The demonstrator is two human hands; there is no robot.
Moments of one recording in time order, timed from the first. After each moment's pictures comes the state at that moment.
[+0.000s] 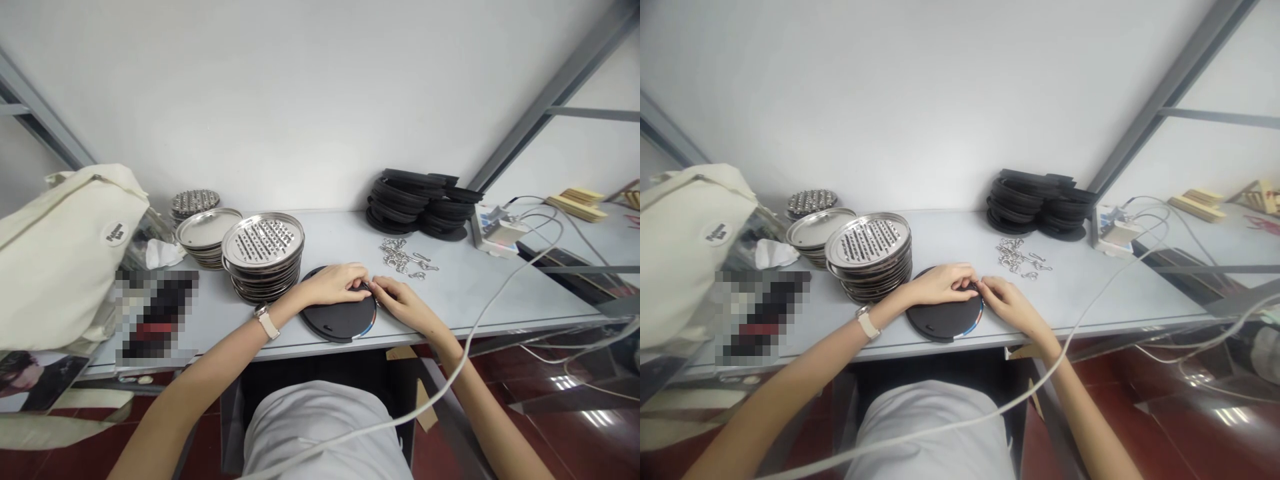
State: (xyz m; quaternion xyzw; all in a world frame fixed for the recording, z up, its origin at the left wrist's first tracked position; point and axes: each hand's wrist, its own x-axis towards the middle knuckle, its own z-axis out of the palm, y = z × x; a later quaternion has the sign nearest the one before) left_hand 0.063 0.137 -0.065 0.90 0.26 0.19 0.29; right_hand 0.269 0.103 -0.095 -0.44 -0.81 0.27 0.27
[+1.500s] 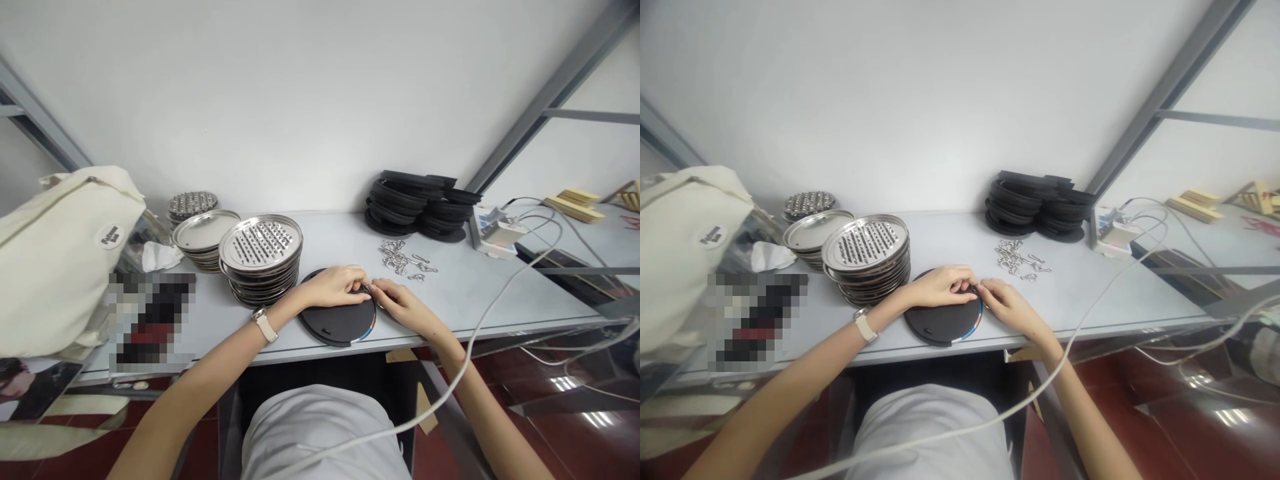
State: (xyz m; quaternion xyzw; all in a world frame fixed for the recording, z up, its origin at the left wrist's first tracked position) left_hand 0.064 0.141 -0.070 0.90 0.25 0.20 0.30; right_hand 0.271 0.104 -0.094 -0.43 -0.82 0.28 0.26
